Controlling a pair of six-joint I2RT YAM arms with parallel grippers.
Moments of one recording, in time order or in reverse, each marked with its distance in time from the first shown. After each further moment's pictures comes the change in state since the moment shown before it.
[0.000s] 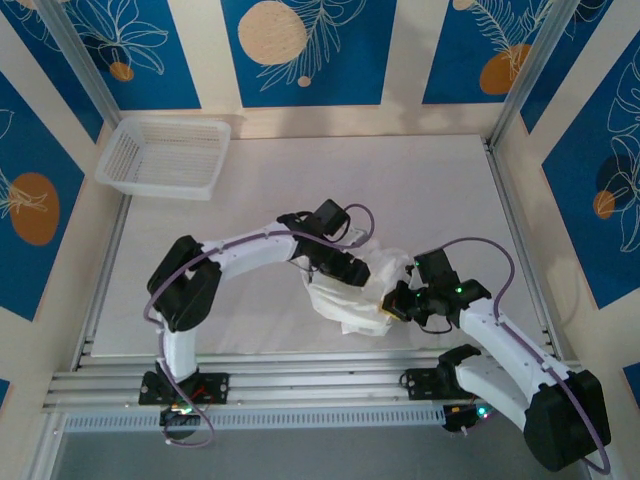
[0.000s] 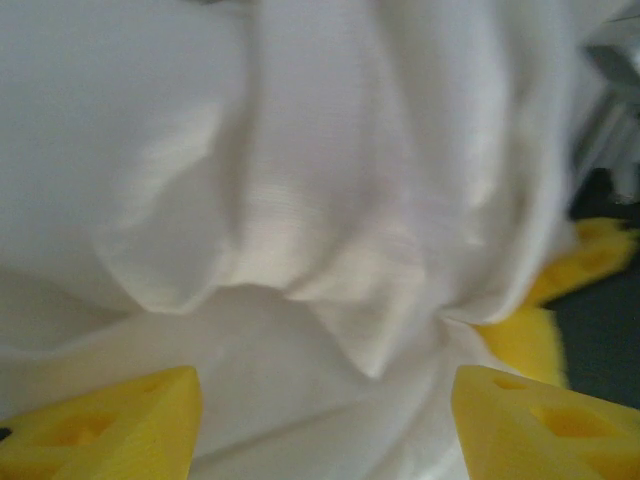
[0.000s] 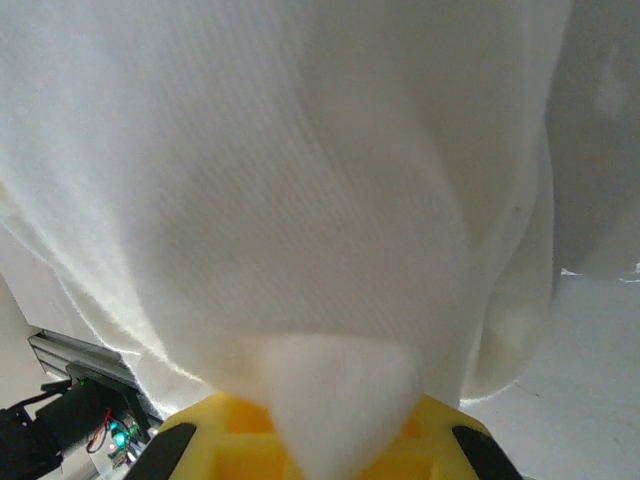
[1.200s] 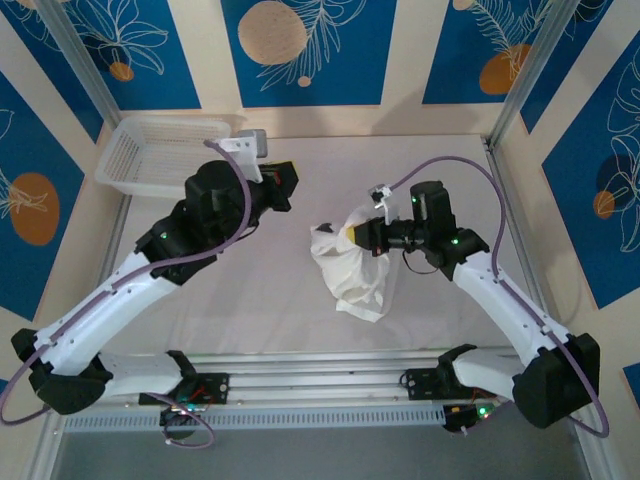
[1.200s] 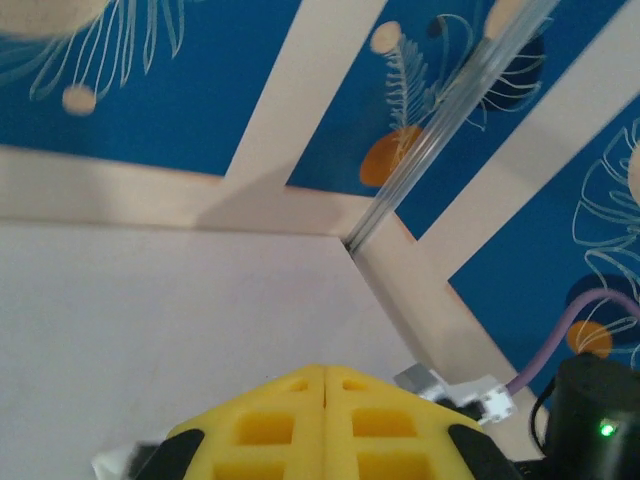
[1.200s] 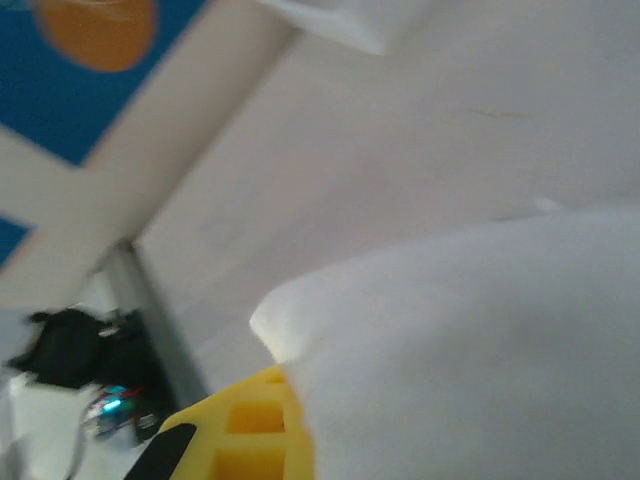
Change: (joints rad) left arm -0.020 -0.713 0.041 0.196 -0.769 -0.187; right arm 0.035 0.241 0.470 0.308 -0.284 -0.595
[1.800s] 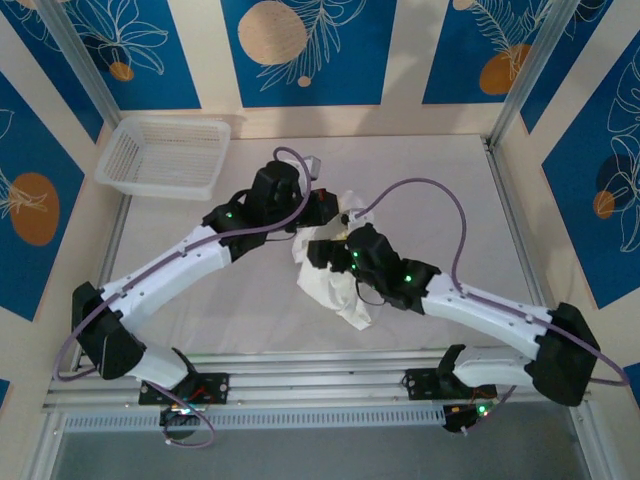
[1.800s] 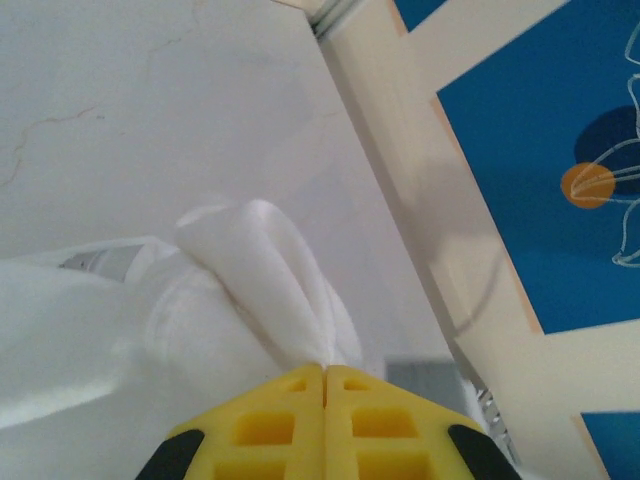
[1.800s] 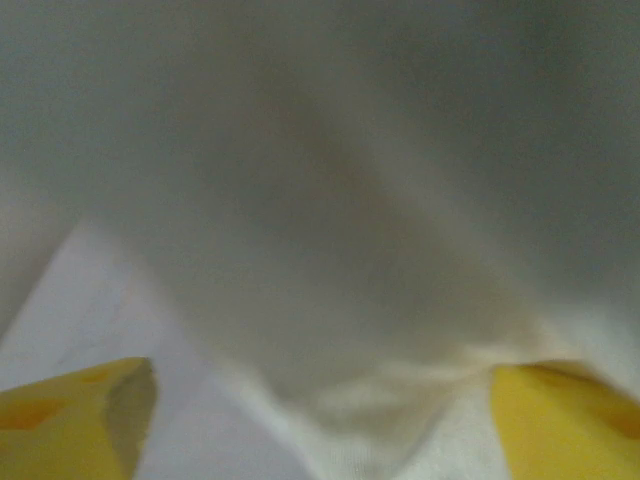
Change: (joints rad) left arm 0.055 0.257 -0.073 0.014 0.395 -0.247; right arm 0.490 0.069 -0.132 0.253 1.018 0.400
